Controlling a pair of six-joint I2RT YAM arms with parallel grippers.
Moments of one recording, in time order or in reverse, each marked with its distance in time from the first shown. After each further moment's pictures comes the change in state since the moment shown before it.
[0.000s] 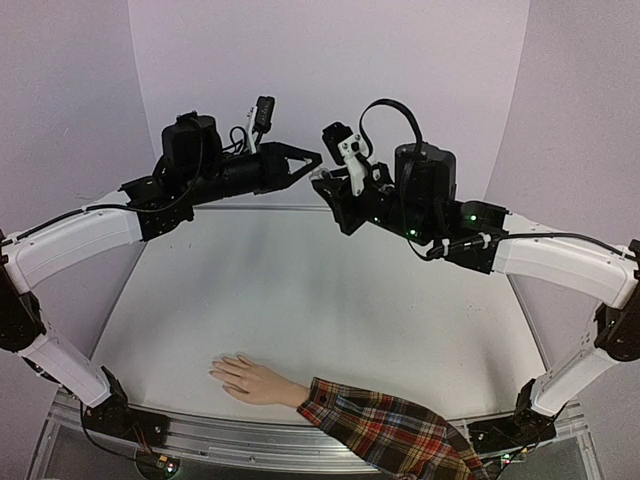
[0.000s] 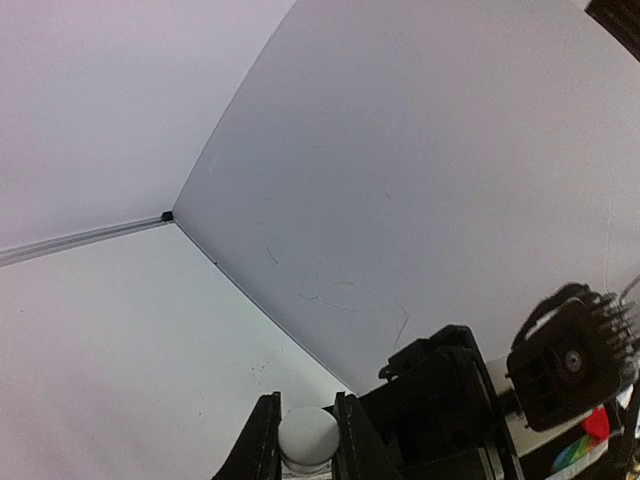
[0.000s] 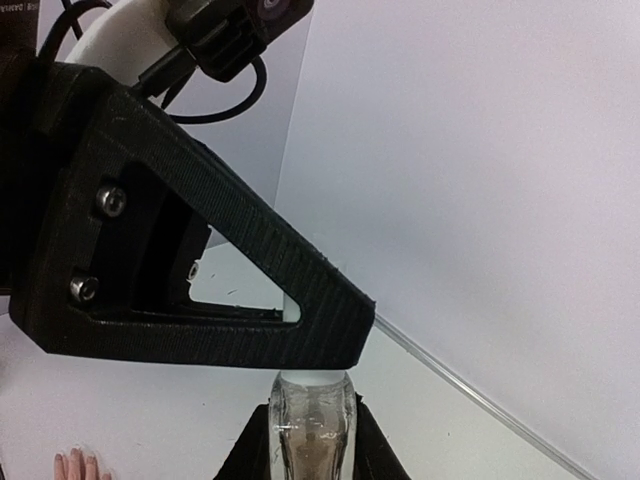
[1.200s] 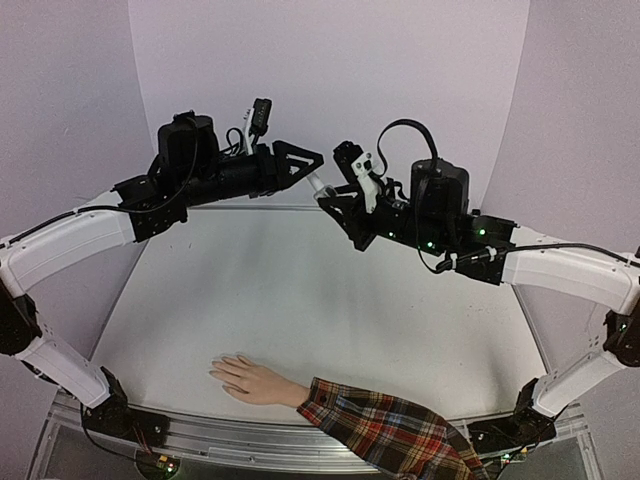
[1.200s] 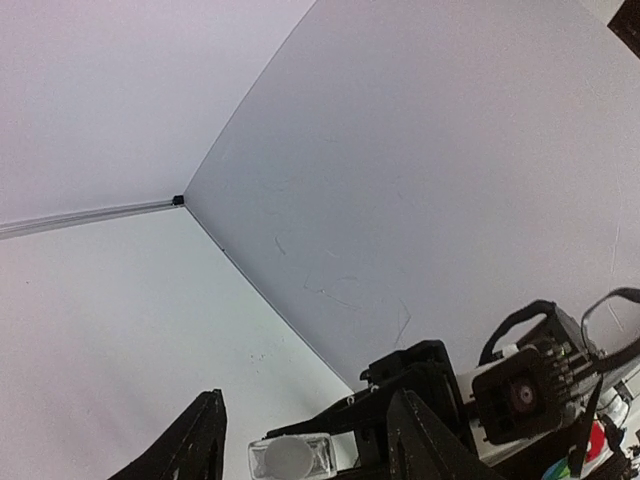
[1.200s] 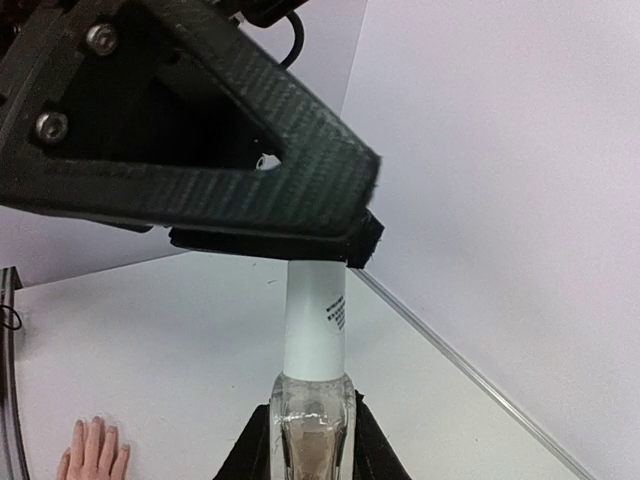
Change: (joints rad) left arm -0.008 -0.033 -0.002 -0.066 -0.033 -0.026; right arm -0.055 -0.076 -0.156 0.077 -0.170 -0.018
